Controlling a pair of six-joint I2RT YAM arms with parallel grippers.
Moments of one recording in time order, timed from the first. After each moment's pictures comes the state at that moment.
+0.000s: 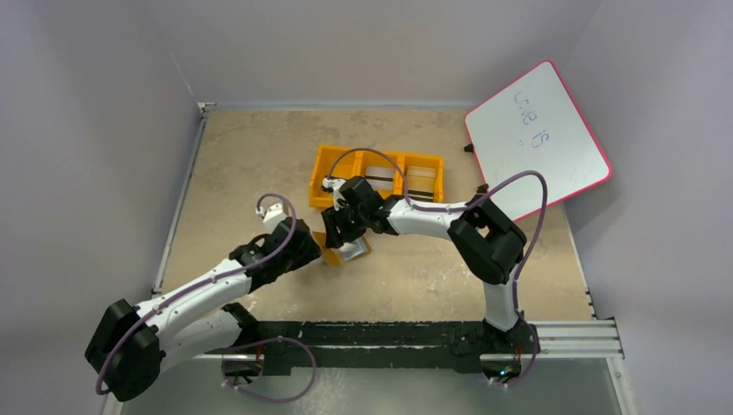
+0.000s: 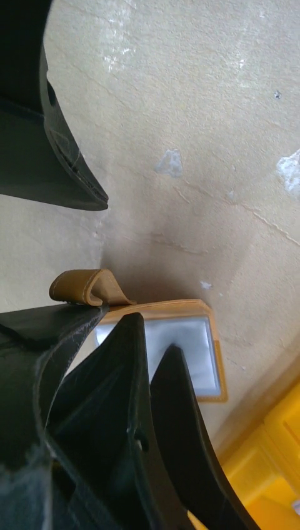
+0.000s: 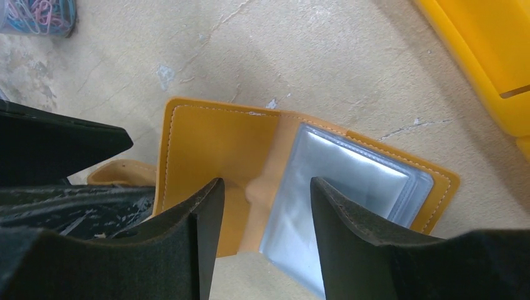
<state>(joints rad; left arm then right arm) -0.70 0.98 0.49 -0.41 -0.34 -1.05 0.88 1.95 1.24 -0.14 -0.25 0.35</state>
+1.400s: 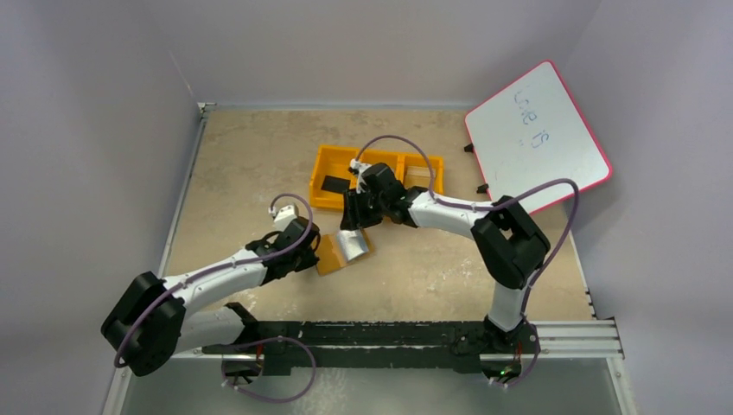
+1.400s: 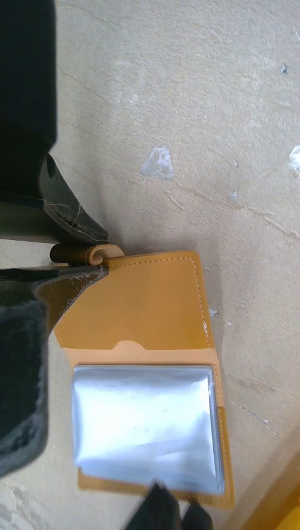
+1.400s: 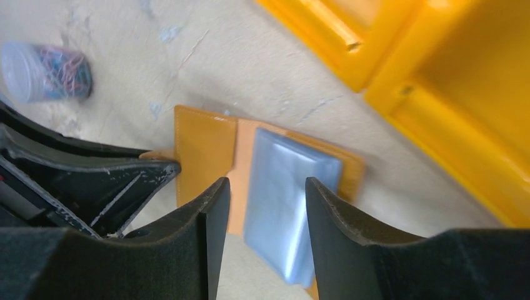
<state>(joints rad) -0.70 1.14 0.49 -0.34 -0.34 -1.01 0.78 1.85 1.17 -0.11 -0.24 0.48</state>
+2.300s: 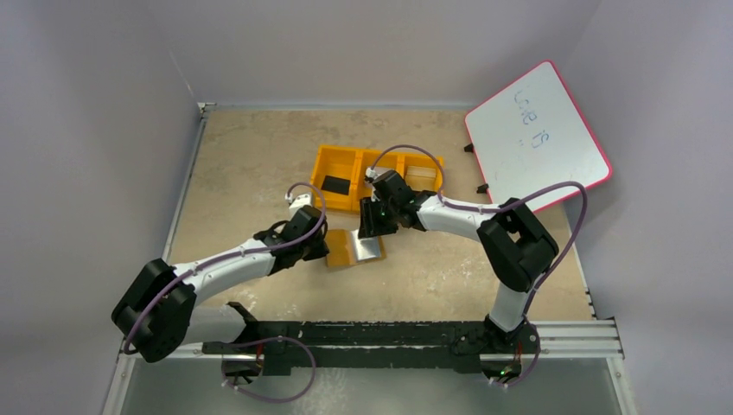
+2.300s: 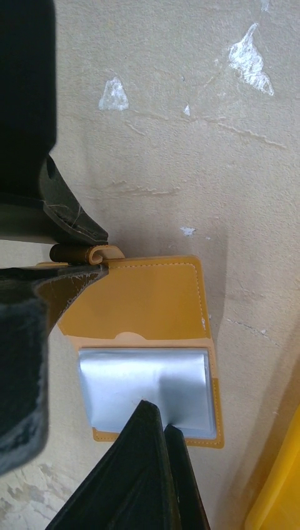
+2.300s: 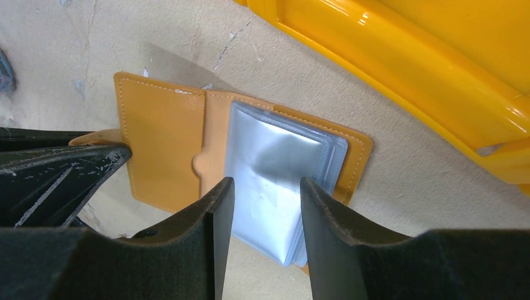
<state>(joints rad) -0.70 1.25 0.58 -0.25 -0.25 -0.83 0.73 1.79 1.07 -0.22 -0.17 0.53</state>
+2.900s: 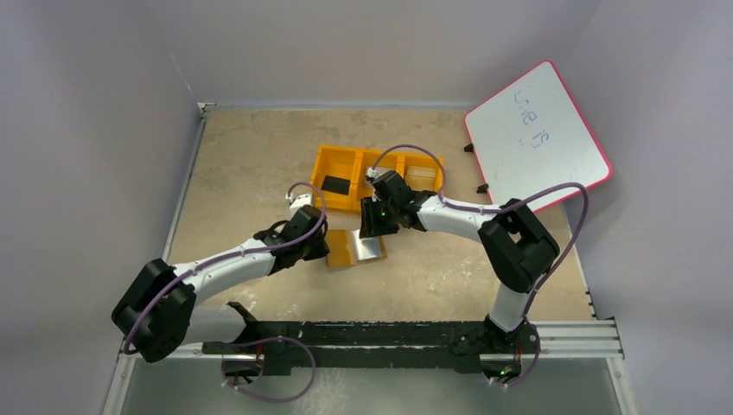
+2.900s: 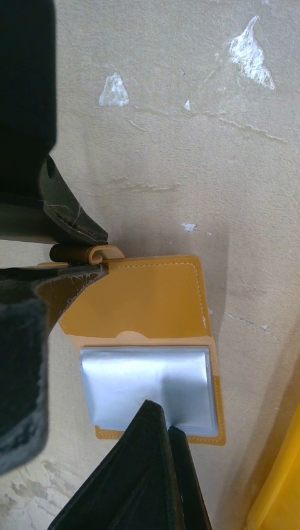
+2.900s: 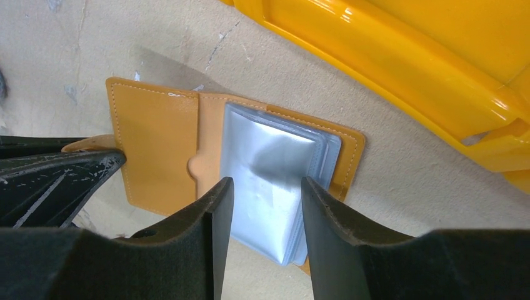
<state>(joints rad) -0.70 1.25 0.59 -0.25 -0.24 -0.83 0.73 1.78 1.07 -0.24 -0.14 0.53</state>
